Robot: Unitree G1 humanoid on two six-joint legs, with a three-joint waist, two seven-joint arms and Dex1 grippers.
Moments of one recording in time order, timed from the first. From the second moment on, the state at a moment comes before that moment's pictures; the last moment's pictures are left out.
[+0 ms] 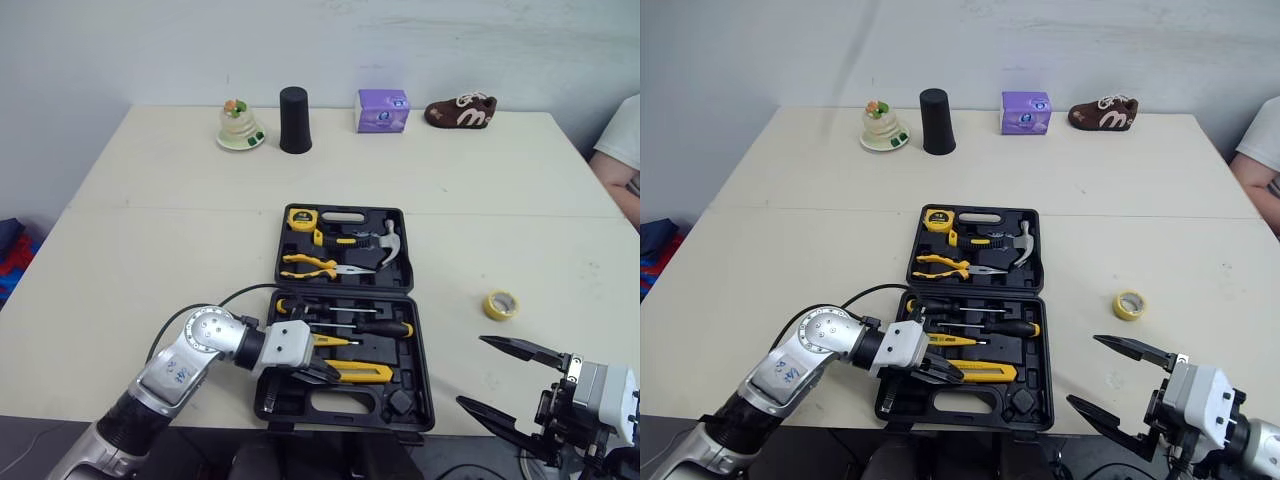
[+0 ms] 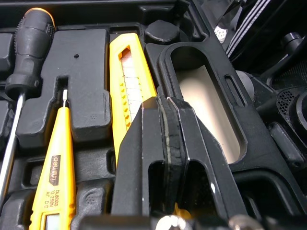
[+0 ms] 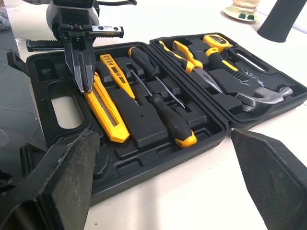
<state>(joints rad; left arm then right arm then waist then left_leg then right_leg) -0.29 0.63 -0.41 -0.27 -0.22 0.26 -1.15 0.64 -0.65 -0.51 -0.62 0.57 -0.02 1.10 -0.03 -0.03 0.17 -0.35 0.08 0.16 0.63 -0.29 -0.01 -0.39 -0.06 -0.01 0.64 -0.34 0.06</state>
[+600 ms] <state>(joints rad) -0.25 0.54 -0.23 -0.19 -0.35 0.06 -1.12 0.63 -0.62 -0.69 -0.38 0.54 -0.10 1.07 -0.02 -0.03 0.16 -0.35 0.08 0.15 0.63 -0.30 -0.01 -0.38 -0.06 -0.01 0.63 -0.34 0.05</state>
